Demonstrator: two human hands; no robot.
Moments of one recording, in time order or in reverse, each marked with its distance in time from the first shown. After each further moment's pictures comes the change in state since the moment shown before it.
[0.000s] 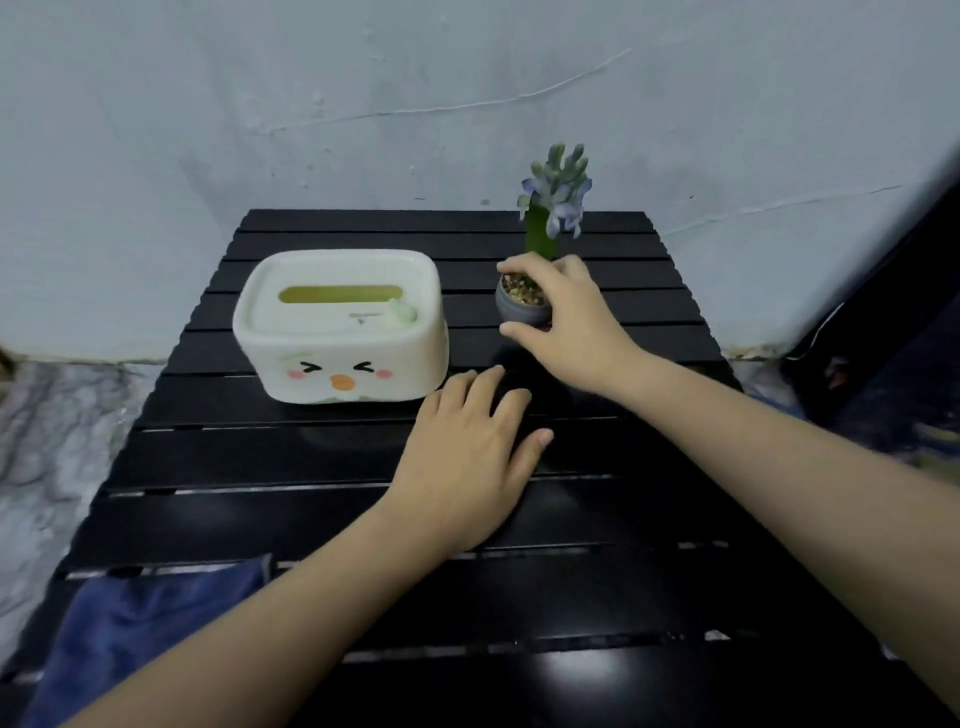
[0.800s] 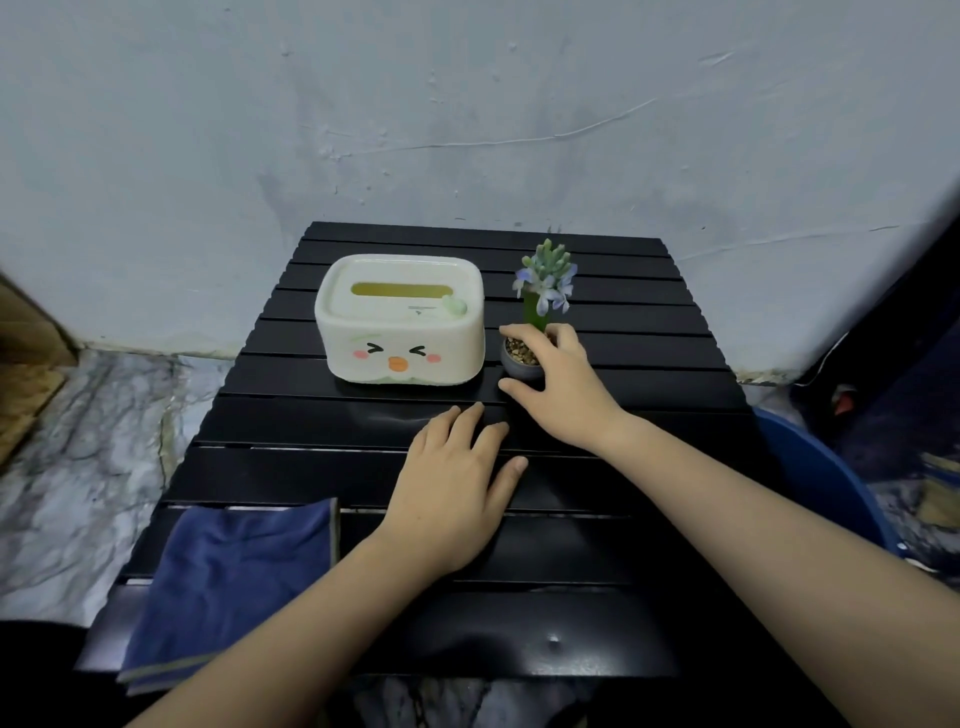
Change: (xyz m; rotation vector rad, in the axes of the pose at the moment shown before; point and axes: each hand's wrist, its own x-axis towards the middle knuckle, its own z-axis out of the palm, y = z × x) left_hand -0.065 -0.015 0.008 -0.064 -0.003 -0.137; right_hand -0.051 -0.019 0.044 -0.006 -0.063 0.043
